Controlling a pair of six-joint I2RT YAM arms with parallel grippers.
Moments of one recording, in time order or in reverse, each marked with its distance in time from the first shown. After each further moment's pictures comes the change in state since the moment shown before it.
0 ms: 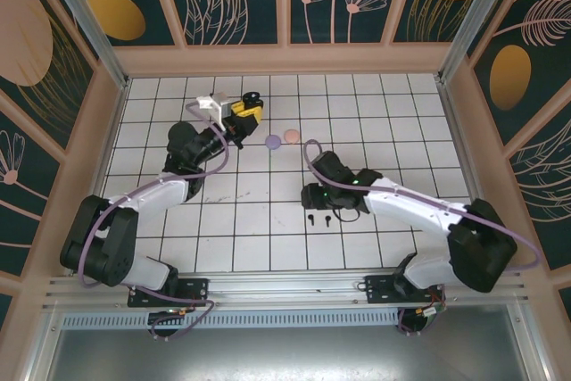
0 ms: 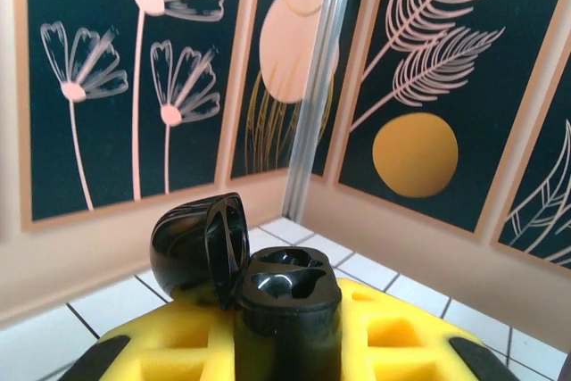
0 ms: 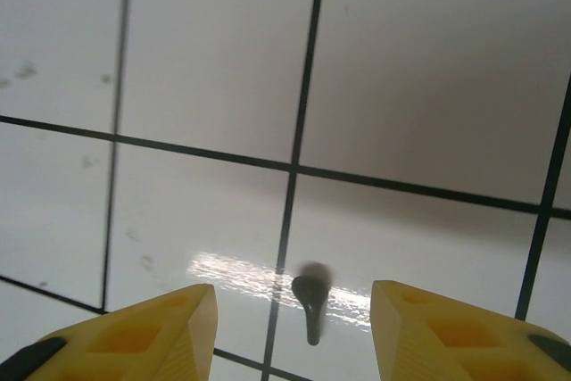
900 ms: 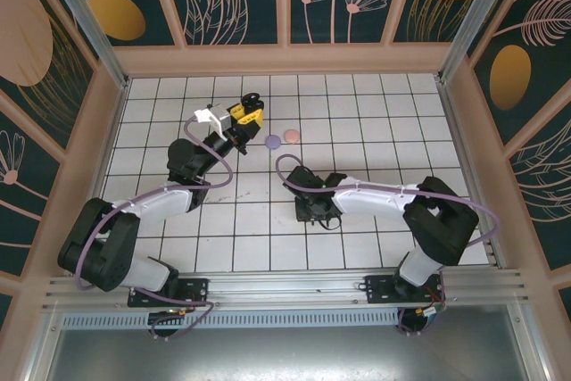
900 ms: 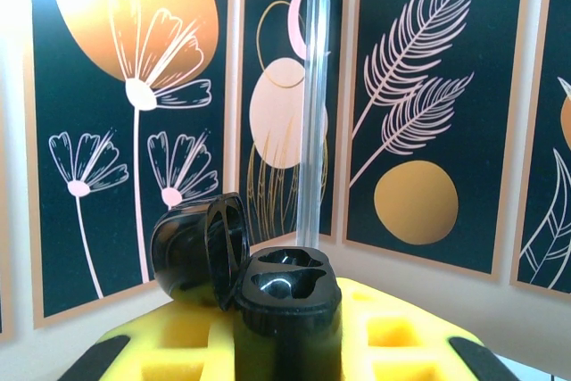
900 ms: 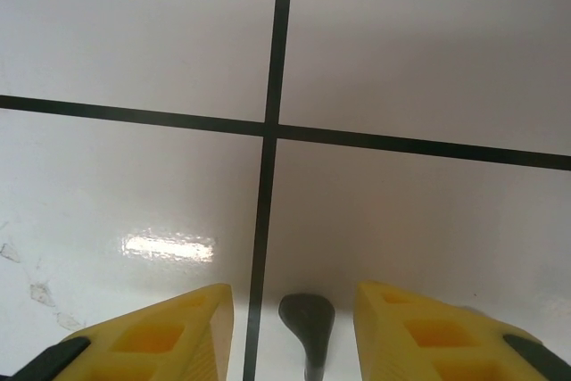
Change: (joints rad) left arm -0.071 -0.021 -0.063 0.198 -0.089 0.074; right arm 0.113 0.227 0.071 -0.043 0.112 0.098
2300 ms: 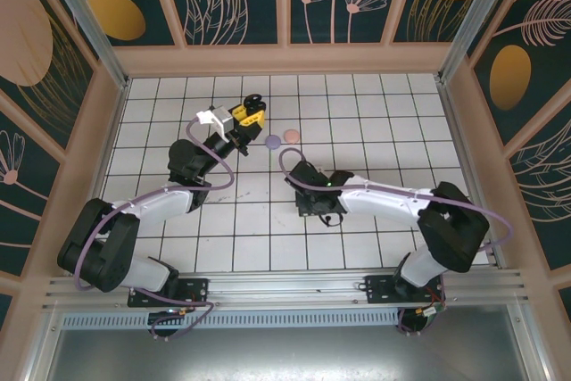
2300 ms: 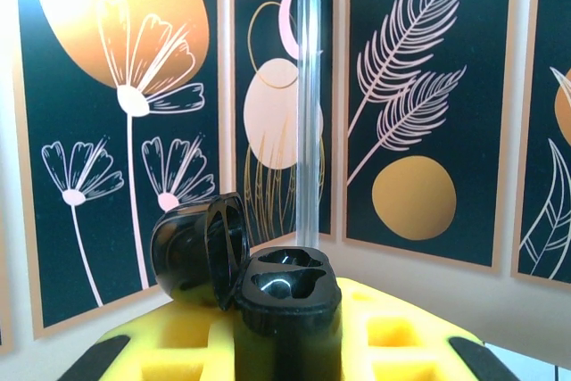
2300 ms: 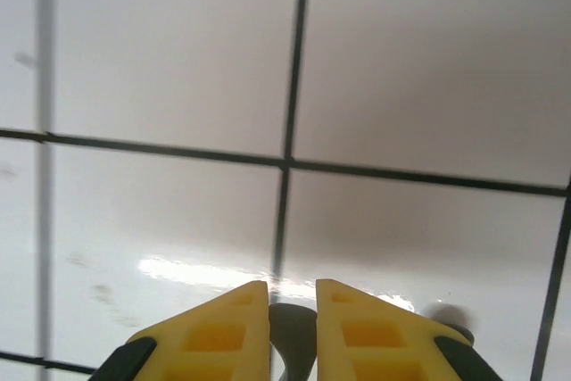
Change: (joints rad) left arm -0.014 -0.002 -0.001 -0.002 0.005 0.048; right arm -0.003 -0.091 0.048 -0.030 0.051 -0.002
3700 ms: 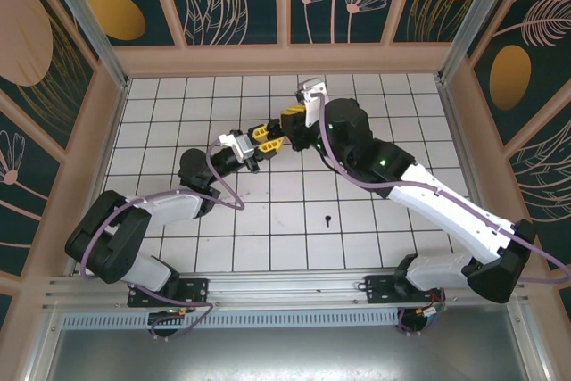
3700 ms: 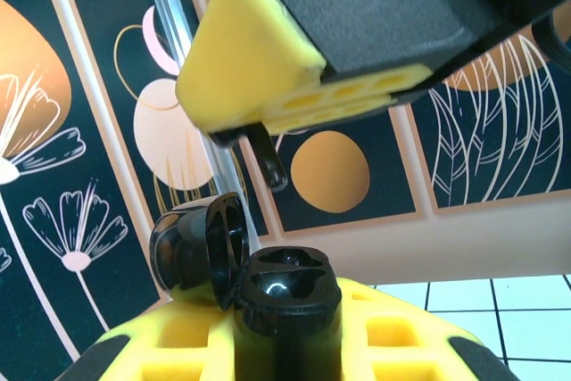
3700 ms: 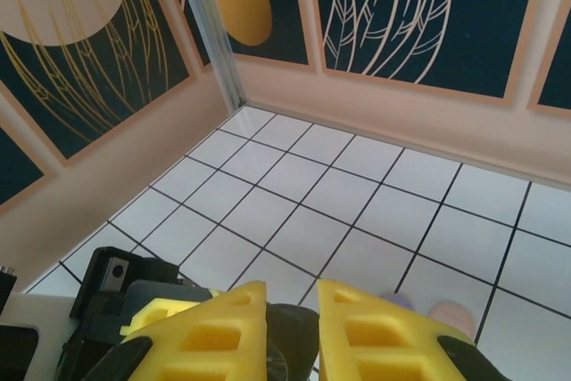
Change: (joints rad) left arm -0.092 0.064 -0.032 0.121 0.196 0.232; right arm -0.048 -0.266 0.345 0.324 -0.022 -0.558
